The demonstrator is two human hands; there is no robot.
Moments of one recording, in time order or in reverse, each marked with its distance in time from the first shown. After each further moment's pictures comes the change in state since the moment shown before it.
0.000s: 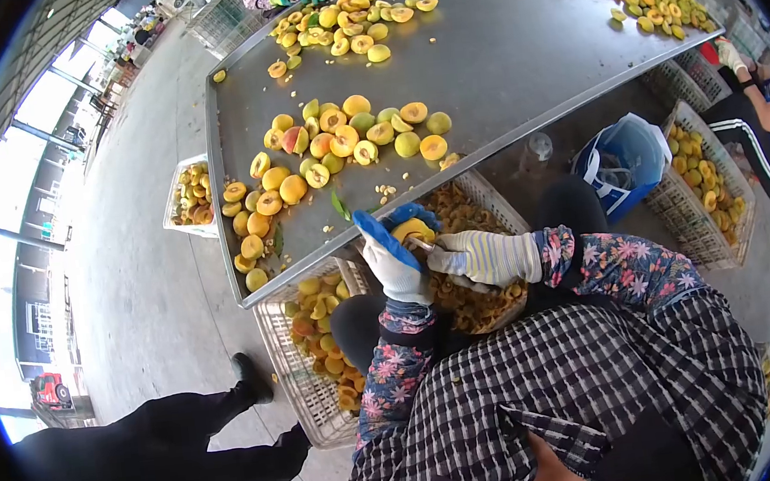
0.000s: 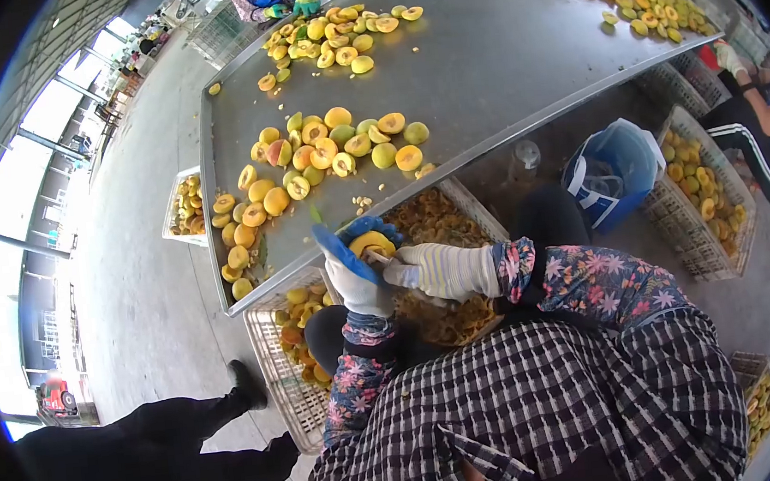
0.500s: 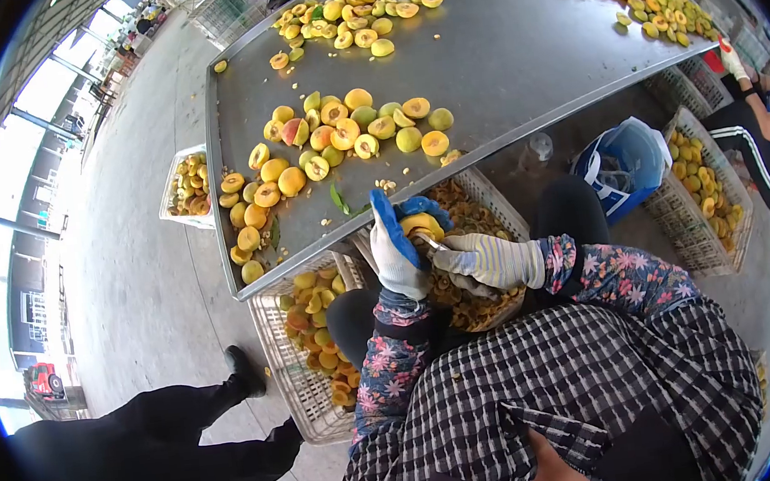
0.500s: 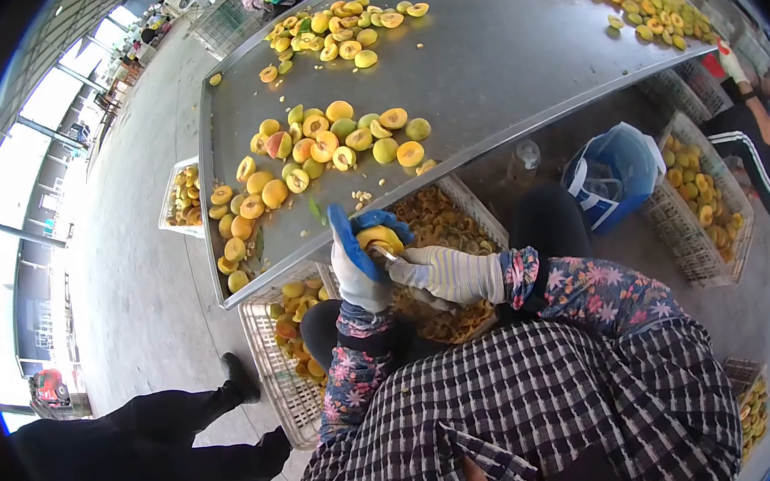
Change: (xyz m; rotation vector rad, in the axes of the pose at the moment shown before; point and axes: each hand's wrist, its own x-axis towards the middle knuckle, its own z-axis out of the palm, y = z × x) left_hand 0.009 0.005 0.001 0.041 -0.124 -0.157; right_hand -0.002 0.012 0.003 0.153 -0.036 -0.076
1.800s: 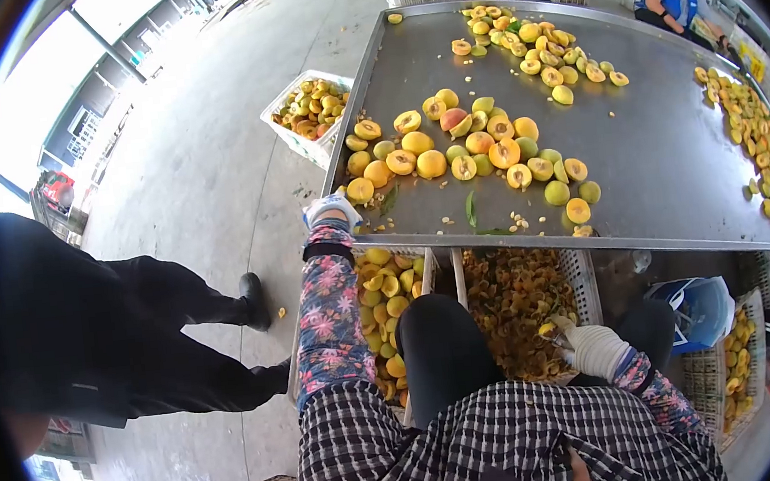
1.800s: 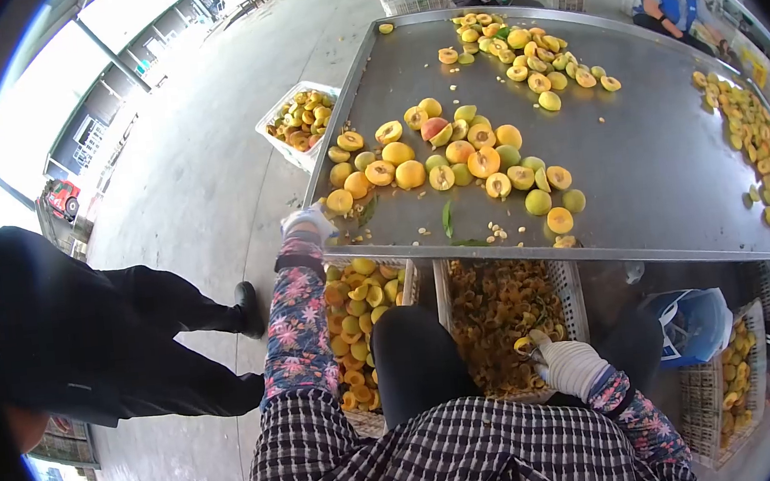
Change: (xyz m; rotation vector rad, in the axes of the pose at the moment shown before) left_hand 0.076 0.177 -0.263 2.068 0.493 -0.640; right_hand -0.001 0.043 -0.032 -1.400 -0.032 0.118
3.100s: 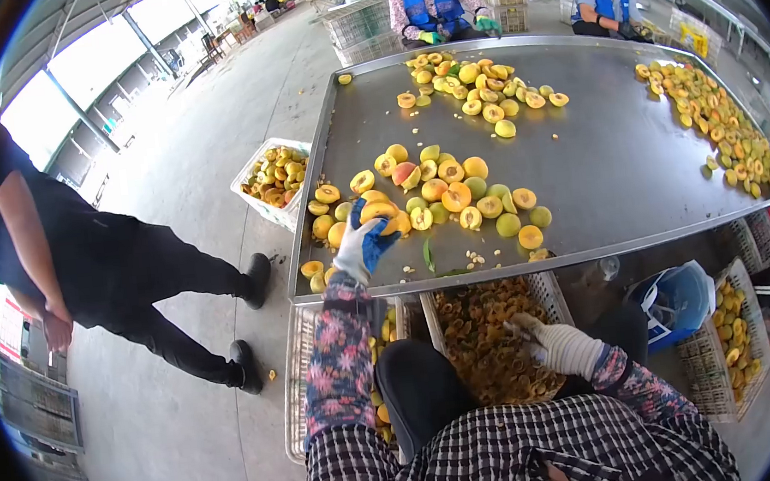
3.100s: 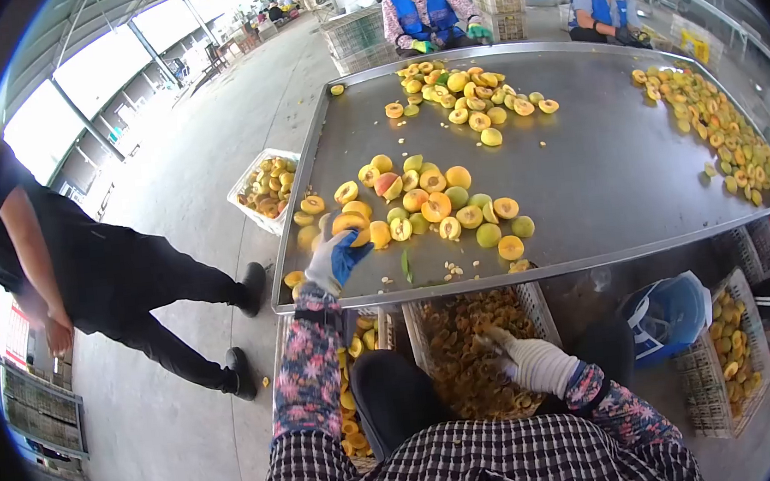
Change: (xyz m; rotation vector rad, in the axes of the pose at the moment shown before) left_hand -0.012 0.102 0.015 -2.115 -0.340 0.683; right_hand 0.011 0.005 -0.010 0.302 0.267 -0.157
